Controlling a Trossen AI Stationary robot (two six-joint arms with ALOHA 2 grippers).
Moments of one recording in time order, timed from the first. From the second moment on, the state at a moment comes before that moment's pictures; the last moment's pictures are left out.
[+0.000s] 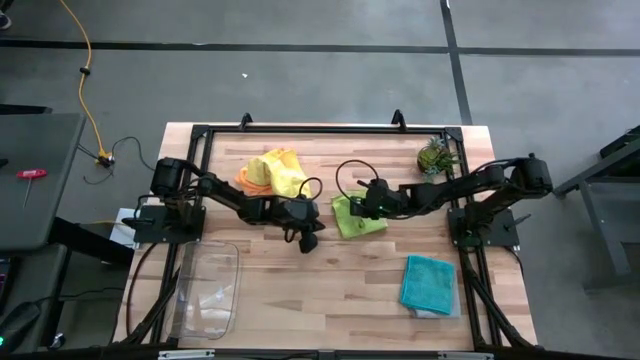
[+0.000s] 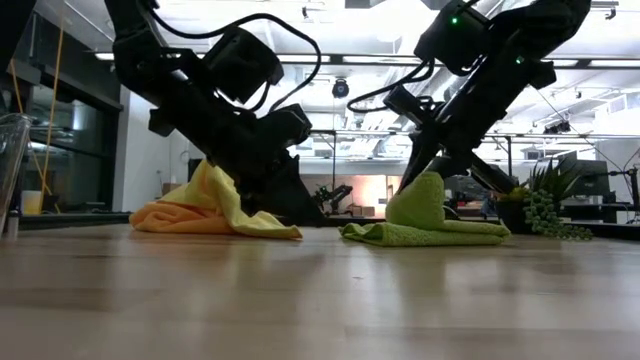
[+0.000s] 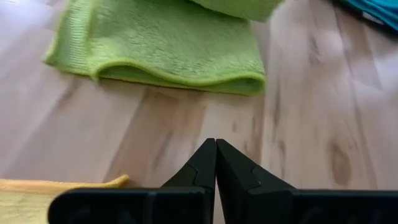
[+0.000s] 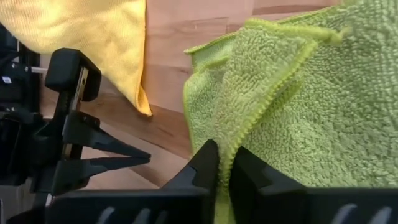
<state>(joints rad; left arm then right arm) 0.10 1.86 0.75 0.44 -0.02 -0.34 -0.02 1.49 0.68 -0.03 0.16 1.39</state>
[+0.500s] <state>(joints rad) 0.19 1.49 0.75 0.07 0.03 -0.19 -0.12 1.46 0.69 0.07 0.04 1.15</state>
